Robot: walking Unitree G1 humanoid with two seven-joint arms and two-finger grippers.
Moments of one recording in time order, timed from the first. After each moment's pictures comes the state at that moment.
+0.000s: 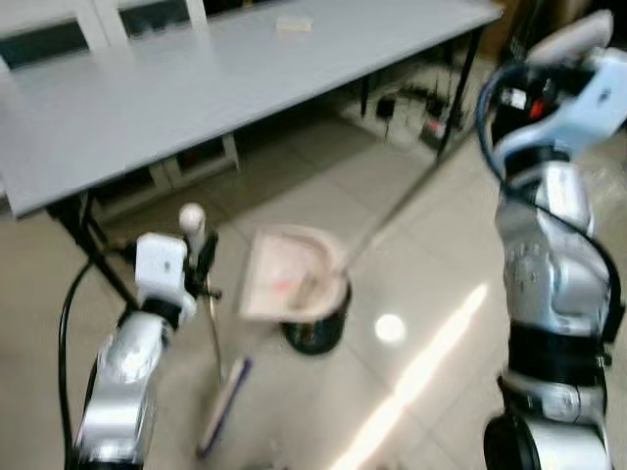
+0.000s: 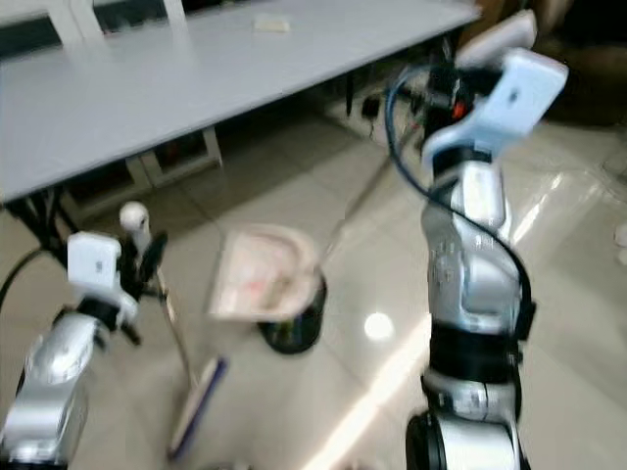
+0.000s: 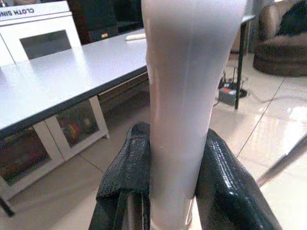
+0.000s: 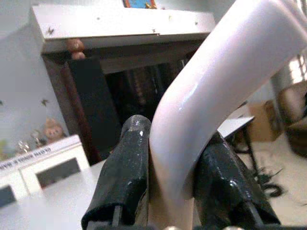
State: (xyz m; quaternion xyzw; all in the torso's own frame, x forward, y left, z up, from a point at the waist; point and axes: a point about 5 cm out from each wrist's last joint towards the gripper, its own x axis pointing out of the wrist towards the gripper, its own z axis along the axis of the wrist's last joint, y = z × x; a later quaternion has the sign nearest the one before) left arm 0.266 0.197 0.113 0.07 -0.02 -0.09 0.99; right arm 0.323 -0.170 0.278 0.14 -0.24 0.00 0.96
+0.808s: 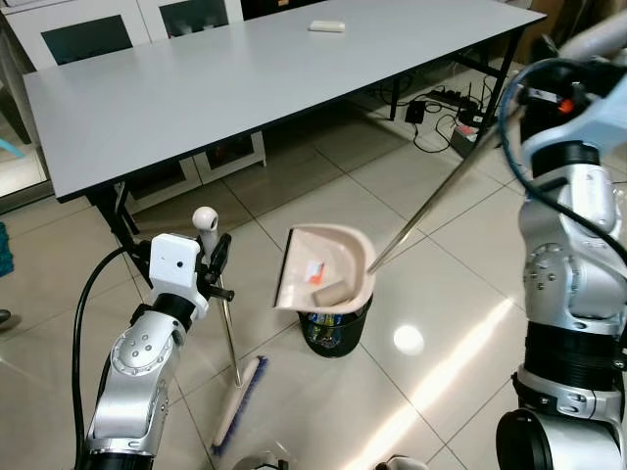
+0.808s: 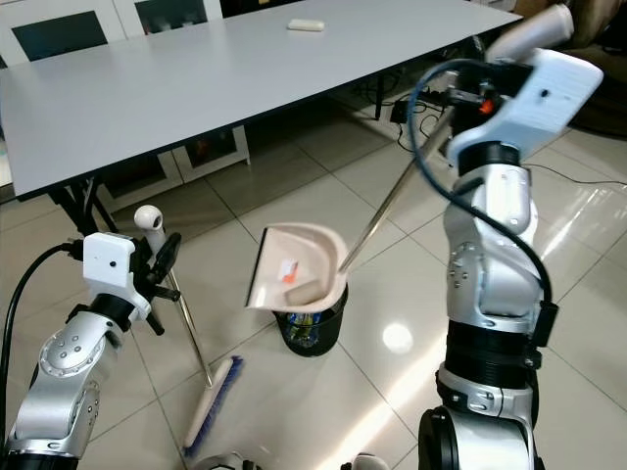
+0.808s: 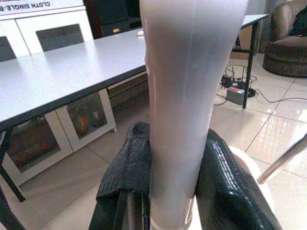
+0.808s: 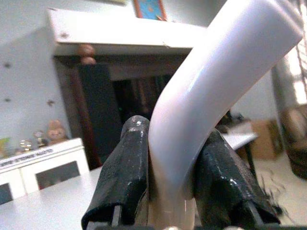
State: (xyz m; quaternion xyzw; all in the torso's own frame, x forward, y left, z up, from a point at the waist) left arm 0.270 0.186 0.112 0.05 -0.02 -0.10 0.99; right arm 0.320 -0.181 0.284 0.08 -0.27 -0.01 0.96
